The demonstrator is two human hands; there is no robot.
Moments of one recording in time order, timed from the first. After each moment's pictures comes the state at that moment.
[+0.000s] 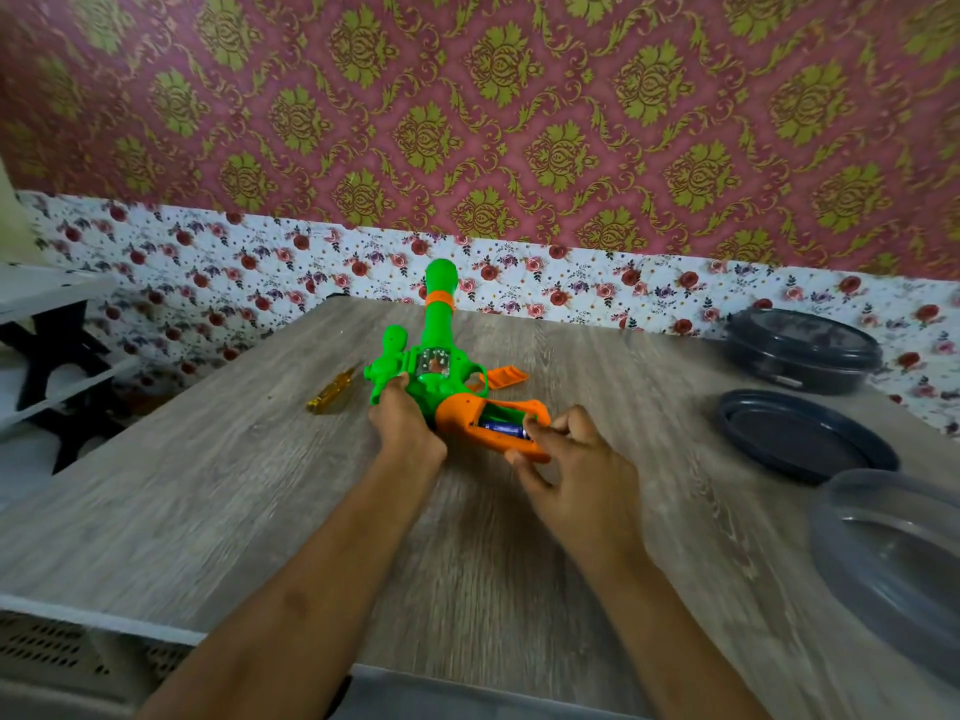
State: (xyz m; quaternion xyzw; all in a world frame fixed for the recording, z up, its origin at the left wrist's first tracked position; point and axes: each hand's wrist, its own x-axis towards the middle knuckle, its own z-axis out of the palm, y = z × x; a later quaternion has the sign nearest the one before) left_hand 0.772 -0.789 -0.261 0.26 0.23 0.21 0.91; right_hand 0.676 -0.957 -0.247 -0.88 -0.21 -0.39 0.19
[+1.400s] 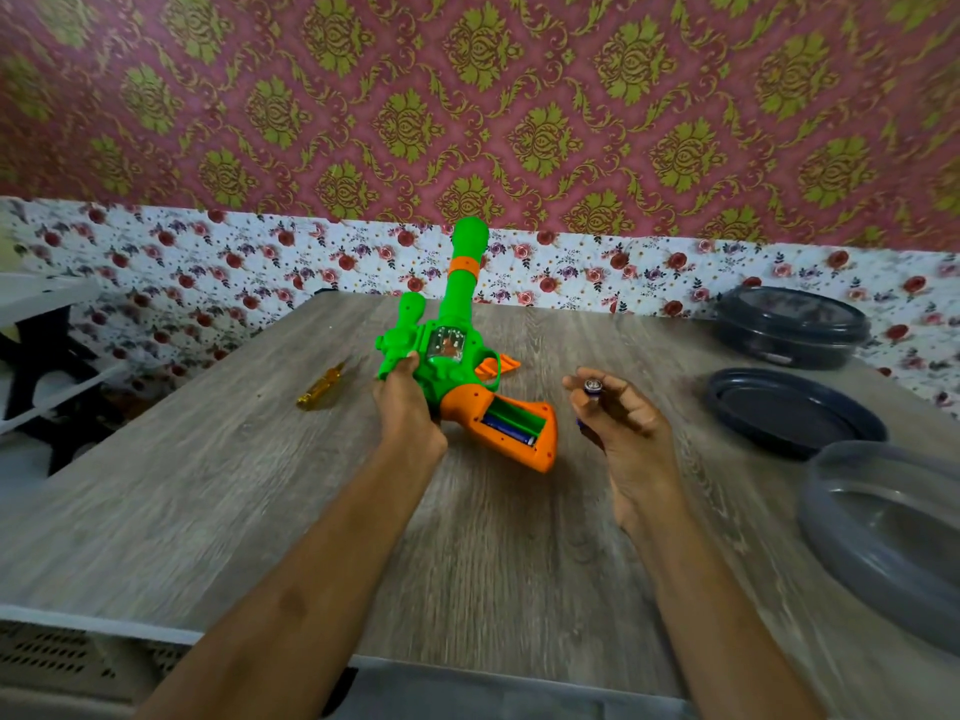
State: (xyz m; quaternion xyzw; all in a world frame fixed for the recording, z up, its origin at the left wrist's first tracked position) left_hand 0.752 -0.804 -0.243 0.34 0.20 0.19 0.90; right_hand 0.688 -0.983 -0.232 -0.60 -0.07 -0.12 0.79
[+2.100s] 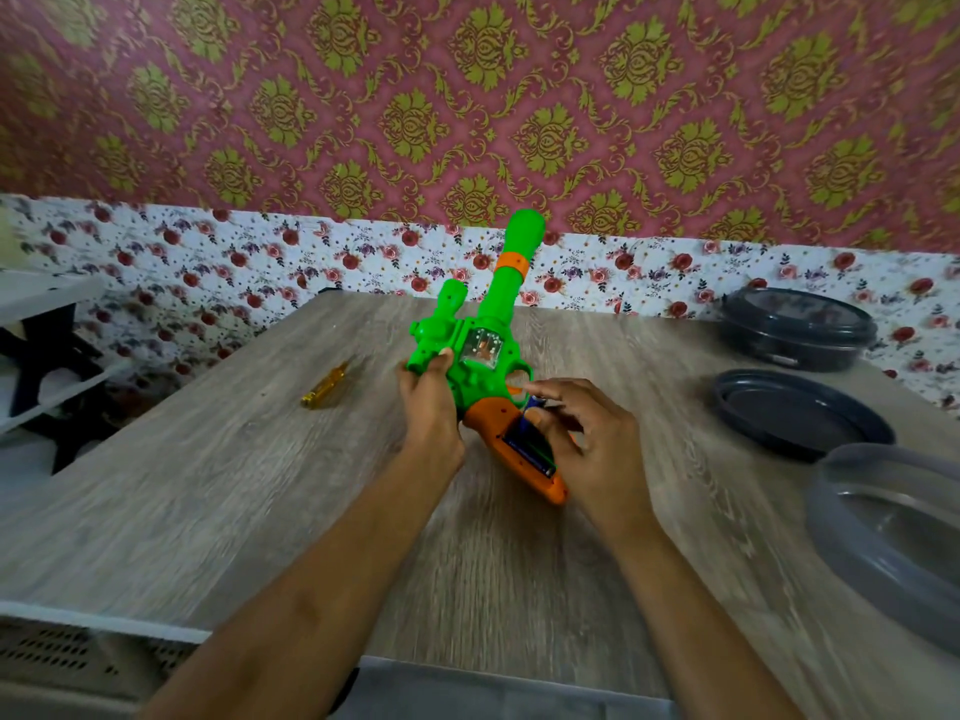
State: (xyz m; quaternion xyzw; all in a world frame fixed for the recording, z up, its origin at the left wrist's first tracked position) left_hand 0.745 -0.822 -0.242 0.42 0.15 0.21 0.87; right_hand 0.686 -0.968 -0.238 -0.77 -0.30 -0.34 0.46
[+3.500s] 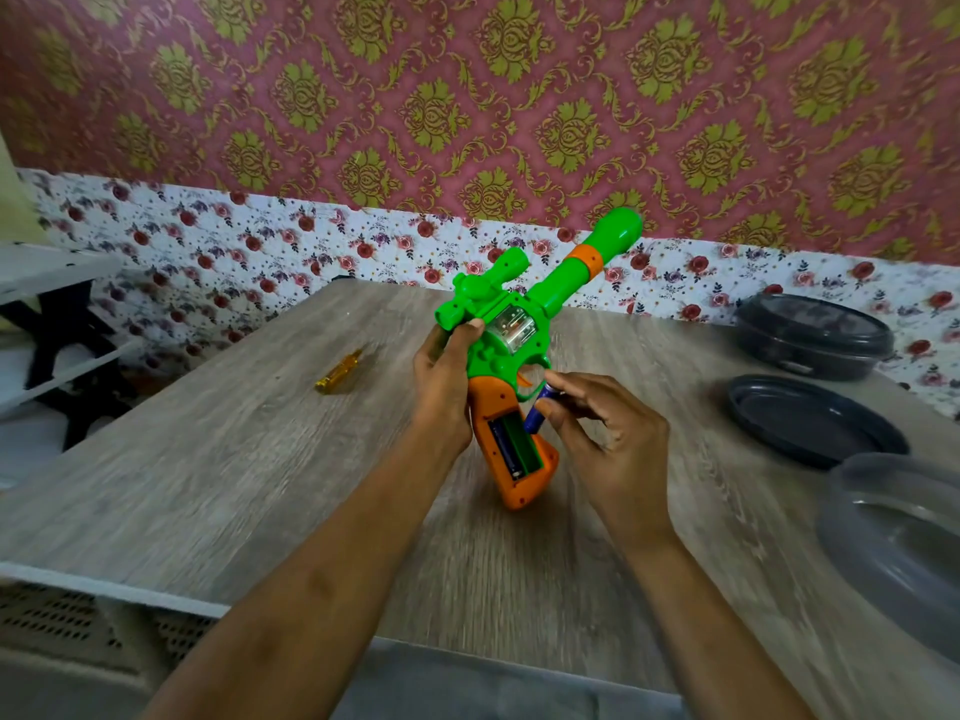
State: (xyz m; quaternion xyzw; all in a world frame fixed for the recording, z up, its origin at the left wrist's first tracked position) left_hand 0.723 -0.822 -0.219 0.41 0.04 0.20 0.89; right_hand 0.677 -0.965 -0.236 -0.73 -0.33 -0.38 0.47
